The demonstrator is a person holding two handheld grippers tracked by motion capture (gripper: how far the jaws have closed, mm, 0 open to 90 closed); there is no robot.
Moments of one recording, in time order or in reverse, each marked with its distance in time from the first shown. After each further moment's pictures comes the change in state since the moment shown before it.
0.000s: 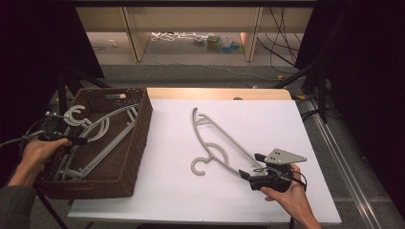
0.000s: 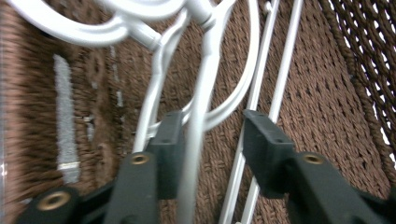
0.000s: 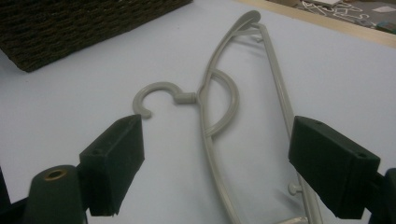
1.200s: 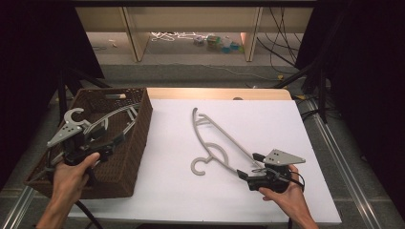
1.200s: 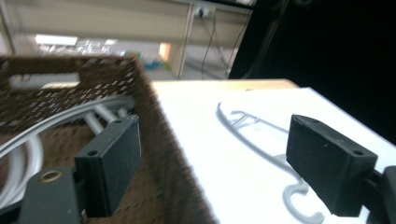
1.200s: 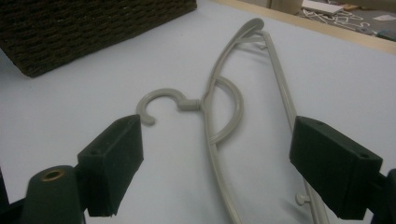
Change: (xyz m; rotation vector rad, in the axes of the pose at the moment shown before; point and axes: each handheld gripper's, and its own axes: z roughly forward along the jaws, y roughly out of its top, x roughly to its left) left arm -0.146 -0.039 -0.051 -0.634 -0.335 0.032; right arm 0.003 -0.001 0.004 -0.023 0.023 0.007
